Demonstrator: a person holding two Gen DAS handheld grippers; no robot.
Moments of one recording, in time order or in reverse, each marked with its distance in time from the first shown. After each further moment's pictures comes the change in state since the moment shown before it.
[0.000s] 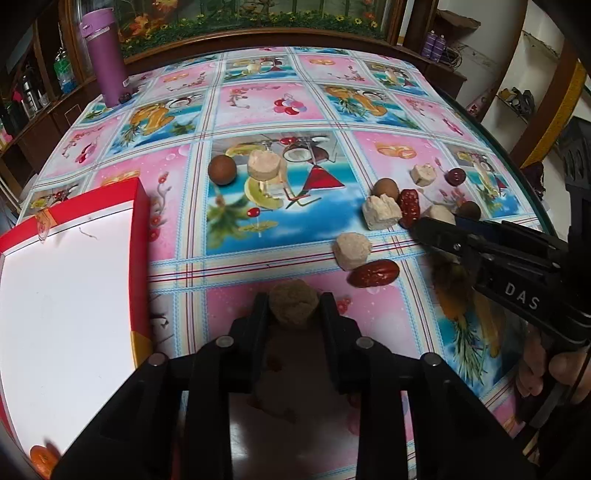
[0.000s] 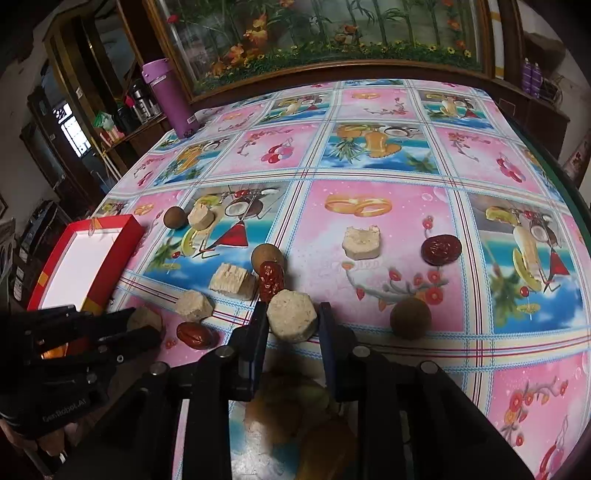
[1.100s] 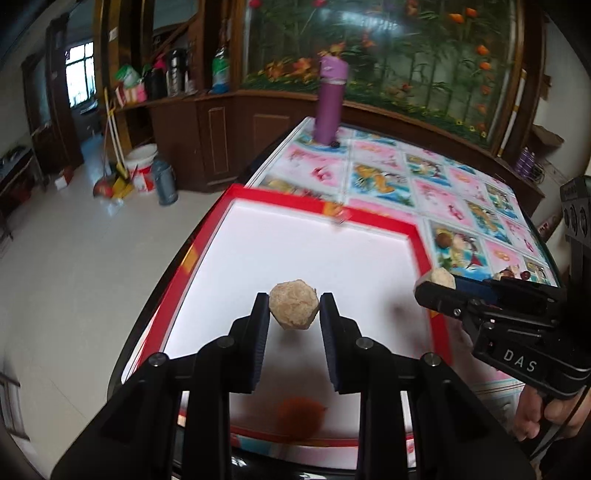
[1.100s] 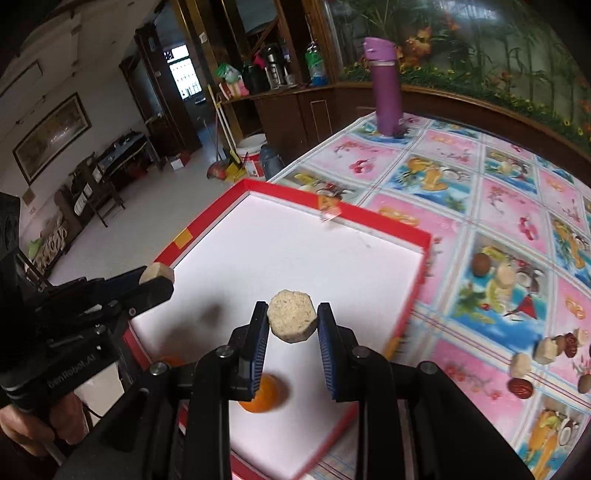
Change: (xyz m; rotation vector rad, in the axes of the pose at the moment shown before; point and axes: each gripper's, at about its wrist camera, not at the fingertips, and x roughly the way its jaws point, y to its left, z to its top) left arm -0.147 0.181 -0.099 -0.363 -0.276 0.256; right arm 0.009 0.253 -0.001 -0.349 0.042 0.270
